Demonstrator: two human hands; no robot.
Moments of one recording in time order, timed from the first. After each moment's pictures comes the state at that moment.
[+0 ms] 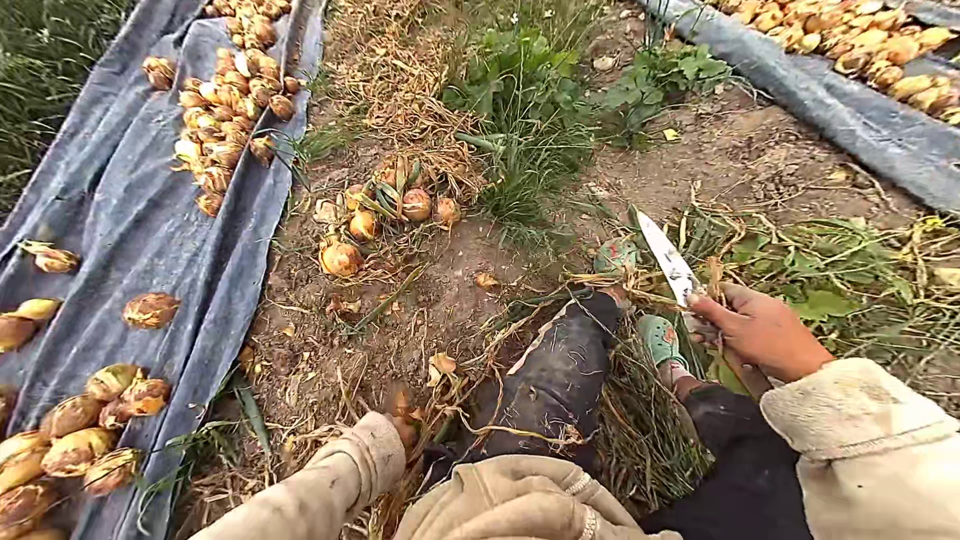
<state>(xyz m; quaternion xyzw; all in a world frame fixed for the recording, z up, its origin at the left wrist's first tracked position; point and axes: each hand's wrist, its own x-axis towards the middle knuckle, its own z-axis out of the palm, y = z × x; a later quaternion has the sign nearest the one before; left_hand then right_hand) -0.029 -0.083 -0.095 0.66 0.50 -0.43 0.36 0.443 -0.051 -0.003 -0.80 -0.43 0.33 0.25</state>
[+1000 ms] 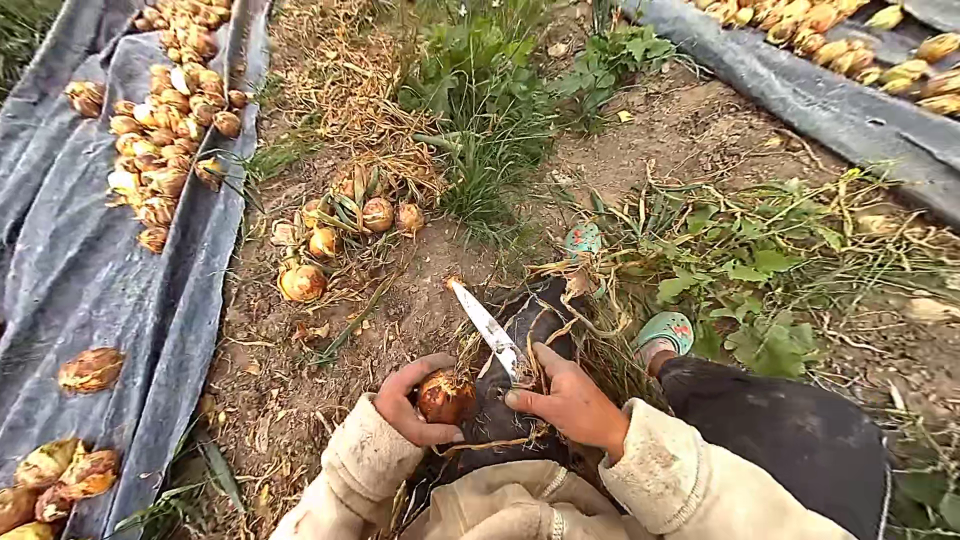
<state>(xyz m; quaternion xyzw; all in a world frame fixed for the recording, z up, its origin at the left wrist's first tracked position) 0.017 -0.043 -0.038 0.68 0.39 0.28 0.55 0.283 -0.096 -0.014 -0.62 -0.50 0.55 0.27</state>
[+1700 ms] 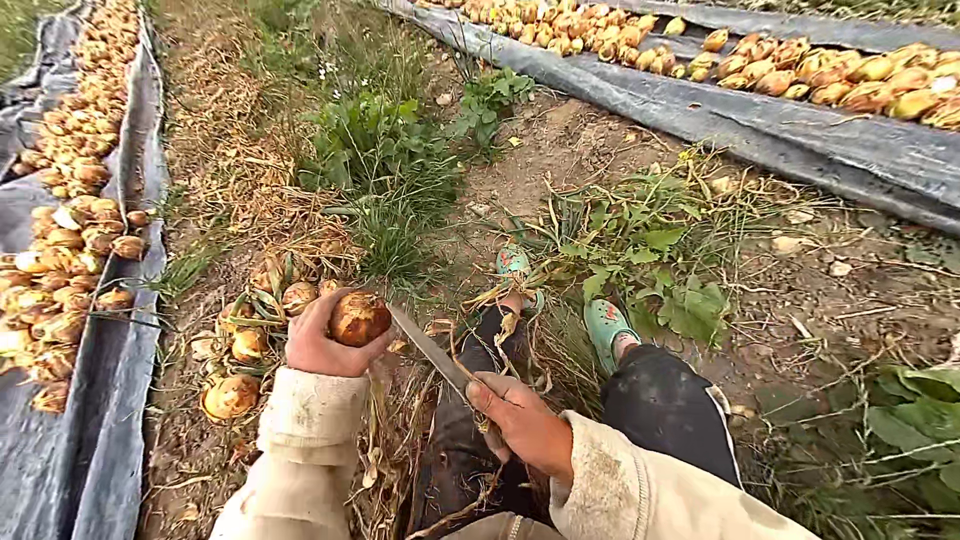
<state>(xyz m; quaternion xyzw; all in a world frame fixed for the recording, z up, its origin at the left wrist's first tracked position) 0.120 0.072 0.051 0.80 0.47 0.33 0.17 0.316 -0.095 0.022 -0.49 -0.35 0.66 0.45</state>
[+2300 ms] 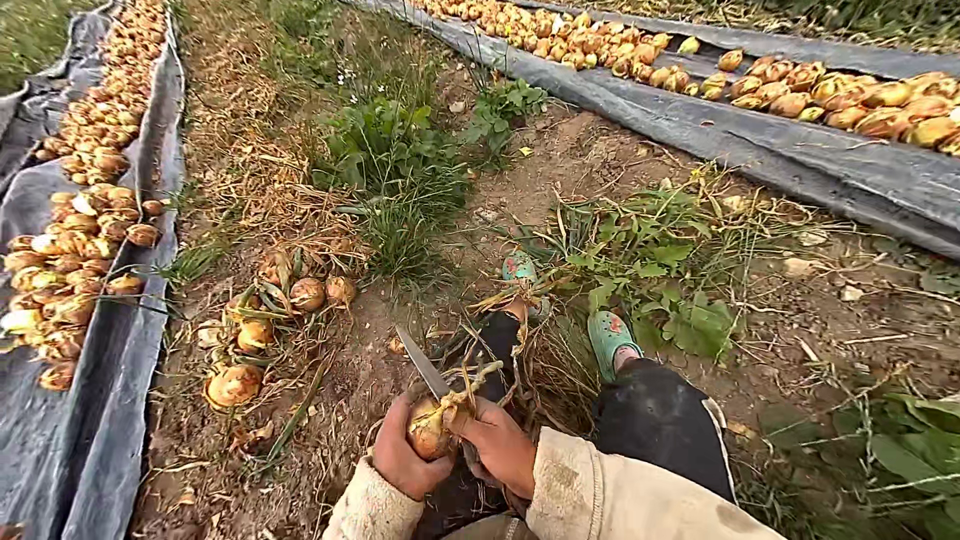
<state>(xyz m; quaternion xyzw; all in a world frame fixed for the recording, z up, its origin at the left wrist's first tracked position) 0.113 -0.041 -0.039 0.75 0.47 0.27 0.39 0.285 -0.094 -0.010 -0.54 -0.27 0.69 0.40</state>
